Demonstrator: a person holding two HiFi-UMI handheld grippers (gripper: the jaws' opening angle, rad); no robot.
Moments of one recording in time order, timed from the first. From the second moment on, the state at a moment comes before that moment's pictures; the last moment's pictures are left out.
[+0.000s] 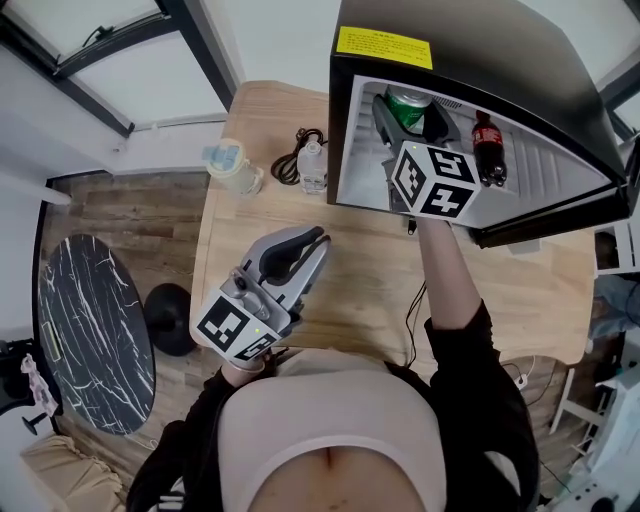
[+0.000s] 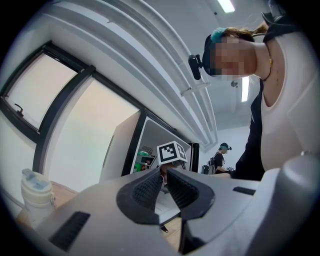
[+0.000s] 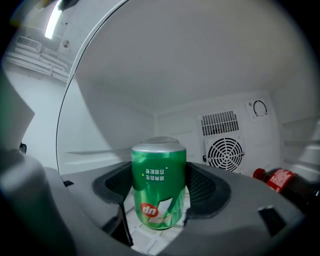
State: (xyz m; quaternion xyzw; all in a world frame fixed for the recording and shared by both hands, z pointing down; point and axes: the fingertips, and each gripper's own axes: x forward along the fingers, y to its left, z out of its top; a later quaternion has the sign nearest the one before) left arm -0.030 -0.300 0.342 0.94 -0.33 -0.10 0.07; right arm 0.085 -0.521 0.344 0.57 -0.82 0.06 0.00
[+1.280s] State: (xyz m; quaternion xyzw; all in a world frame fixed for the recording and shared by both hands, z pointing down) left arm -0.029 -0.306 0.344 0.94 -0.32 -0.10 0.08; right arm 0.086 -0.553 0.365 0.59 -0.80 0.05 0.04
